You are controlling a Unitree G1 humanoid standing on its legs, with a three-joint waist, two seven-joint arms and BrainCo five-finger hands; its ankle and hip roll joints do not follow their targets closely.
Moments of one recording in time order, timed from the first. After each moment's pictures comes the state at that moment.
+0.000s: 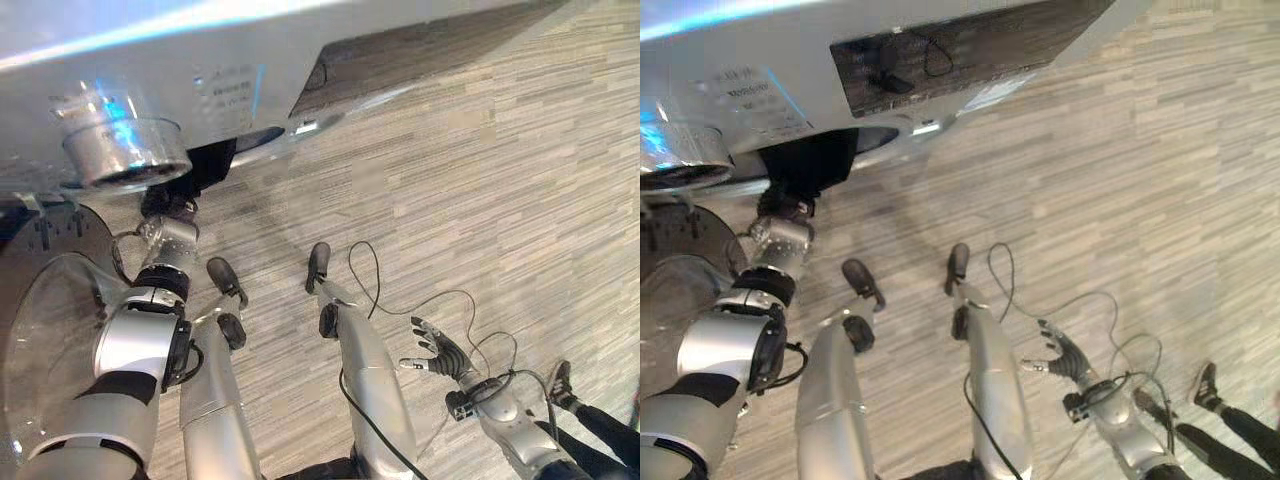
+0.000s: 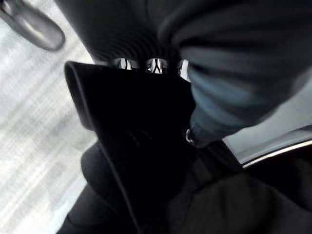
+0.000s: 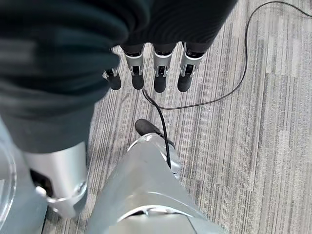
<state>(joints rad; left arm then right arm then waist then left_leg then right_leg) -1.05 0.43 -0.05 1.25 -1.25 -0.16 0.31 0.04 -0.59 0.40 0.36 0.24 -0.18 0.01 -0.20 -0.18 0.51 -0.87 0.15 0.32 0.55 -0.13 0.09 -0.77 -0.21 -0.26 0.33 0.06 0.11</state>
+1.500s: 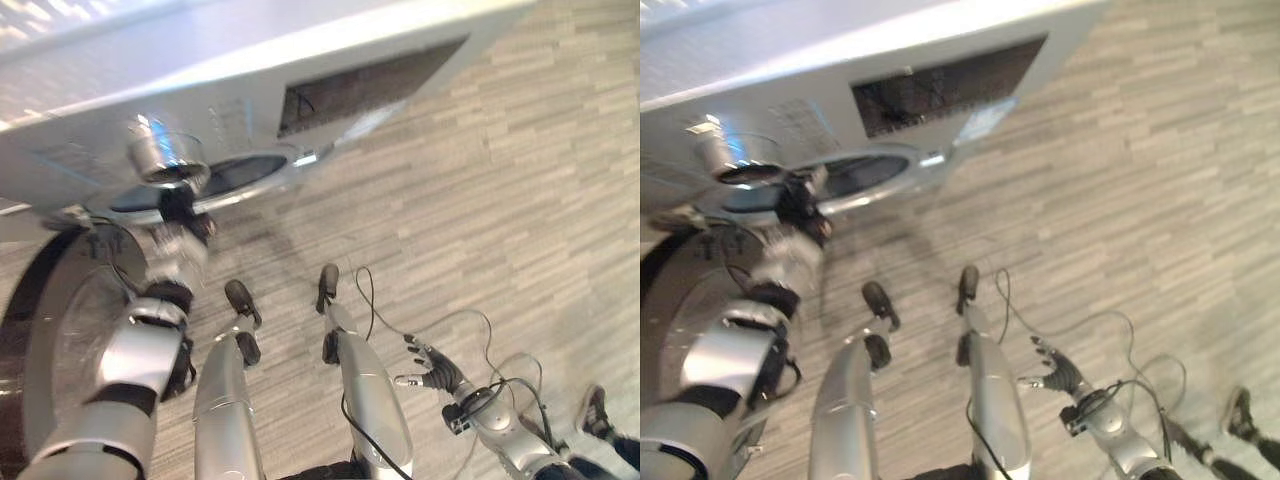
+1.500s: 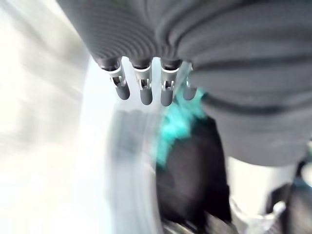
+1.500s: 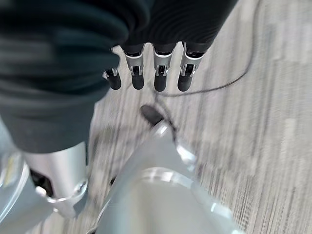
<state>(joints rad) -0.79 0.35 -0.19 1.11 -0.83 -0.18 0.22 0.02 -0.55 0.47 0.46 0.21 -0.18 0.04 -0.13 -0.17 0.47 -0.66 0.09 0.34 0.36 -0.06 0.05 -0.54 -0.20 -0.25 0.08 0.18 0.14</state>
